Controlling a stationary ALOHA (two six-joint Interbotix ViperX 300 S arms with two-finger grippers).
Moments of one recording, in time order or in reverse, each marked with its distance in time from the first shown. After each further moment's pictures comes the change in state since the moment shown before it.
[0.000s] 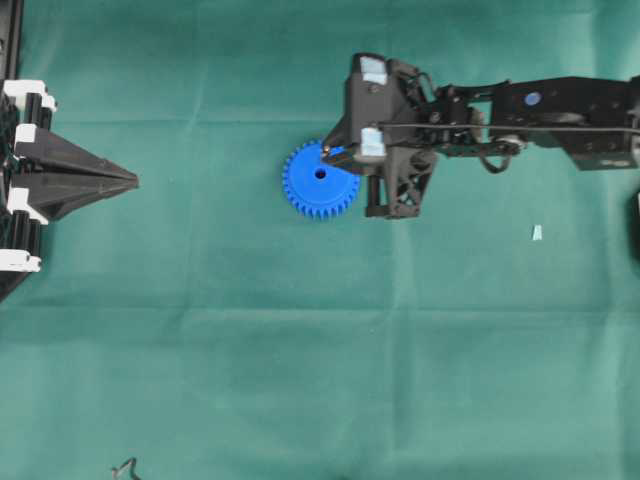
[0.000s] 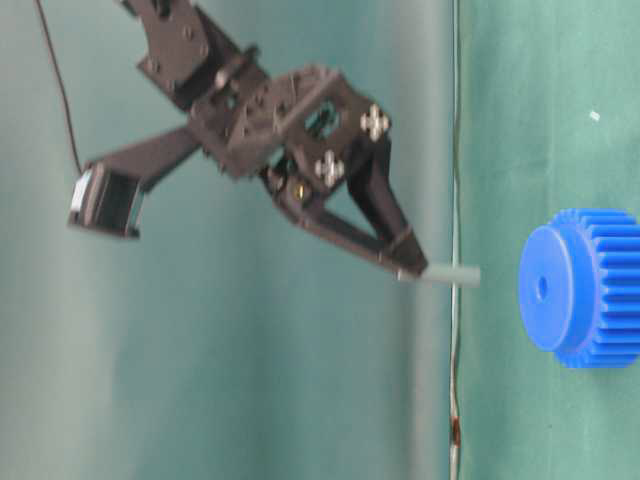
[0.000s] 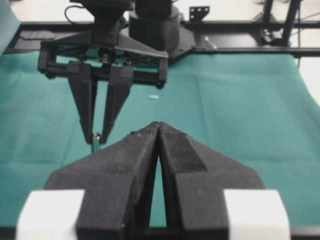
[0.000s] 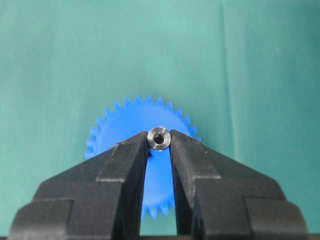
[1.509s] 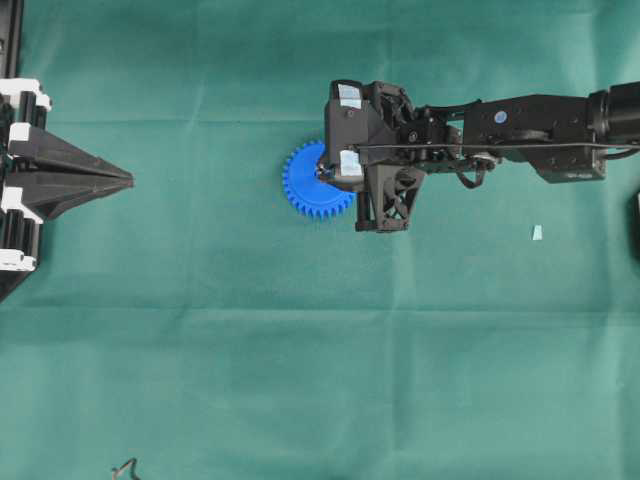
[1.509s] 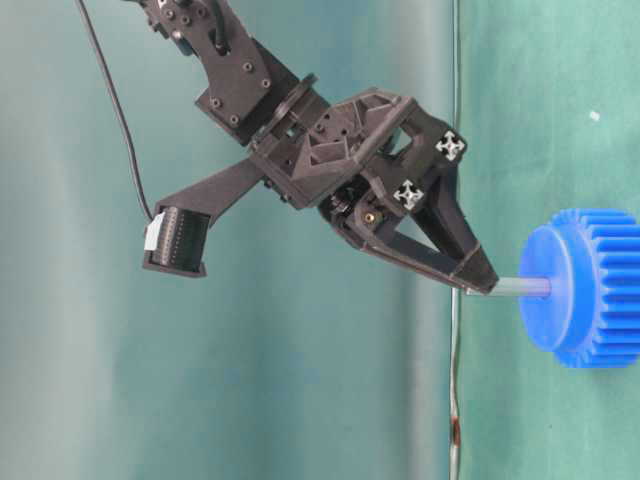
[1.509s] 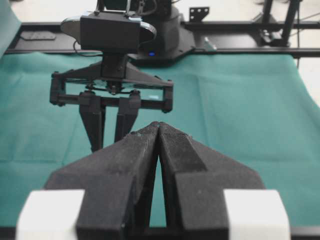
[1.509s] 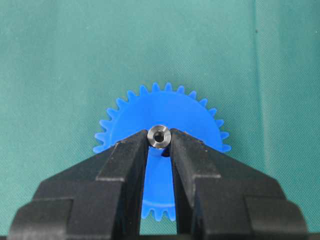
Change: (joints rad) left arm 0.000 -0.023 -0.003 0.000 0.026 0.000; right arm 0.015 0.087 -0.002 0.000 -0.012 0.008
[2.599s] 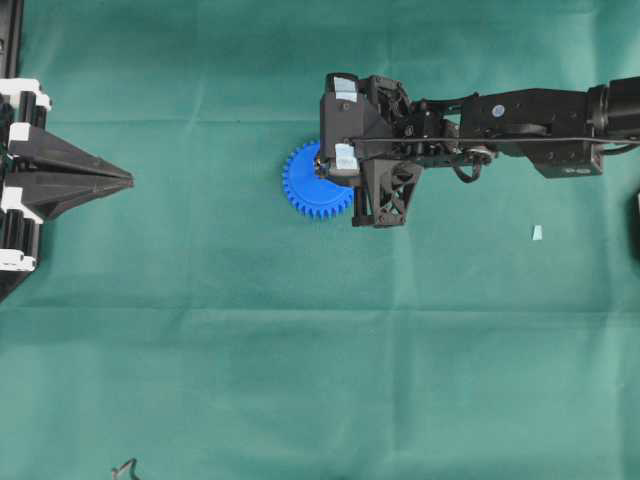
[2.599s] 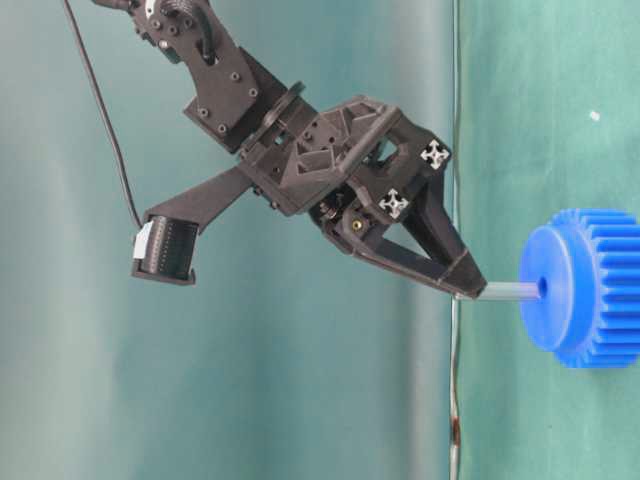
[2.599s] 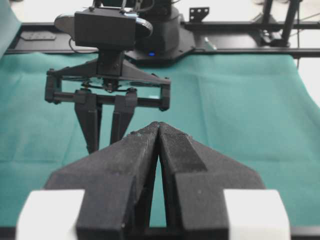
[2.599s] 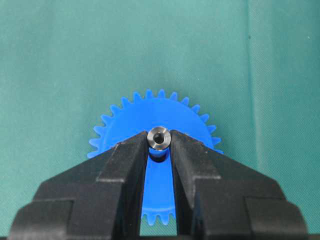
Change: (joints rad) left arm 0.000 0.000 0.002 0.000 0.000 0.000; right arm -0.011 -0.003 -0.028 -0.003 0.038 0.000
